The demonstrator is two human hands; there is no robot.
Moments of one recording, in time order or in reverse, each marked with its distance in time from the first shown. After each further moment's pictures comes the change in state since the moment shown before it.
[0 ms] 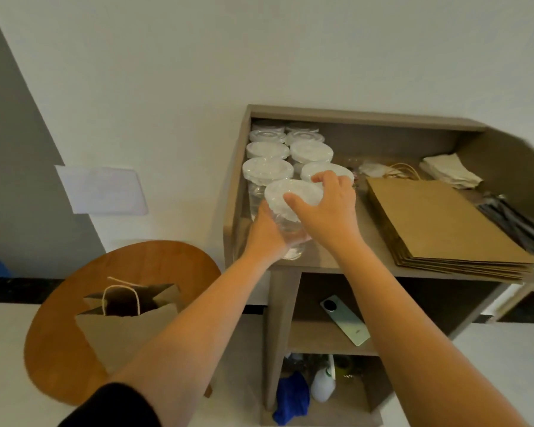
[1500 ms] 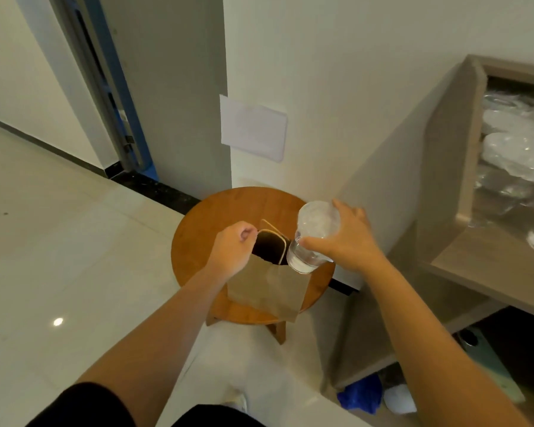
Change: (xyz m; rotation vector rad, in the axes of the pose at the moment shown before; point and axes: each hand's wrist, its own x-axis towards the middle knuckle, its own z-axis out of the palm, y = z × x) left_hand -0.114 -0.210 -0.256 0.423 0.362 -0.444; right_hand -0.054 -0.065 0.242 -0.127 -0.673 -0.143
